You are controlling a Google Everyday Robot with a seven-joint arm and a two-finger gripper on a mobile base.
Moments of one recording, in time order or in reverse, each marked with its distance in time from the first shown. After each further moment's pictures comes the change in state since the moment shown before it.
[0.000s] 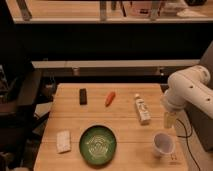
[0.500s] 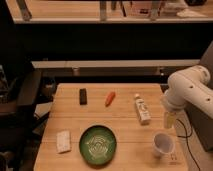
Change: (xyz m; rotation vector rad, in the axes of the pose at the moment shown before) arm 0.000 0.000 0.000 0.000 0.000 0.000
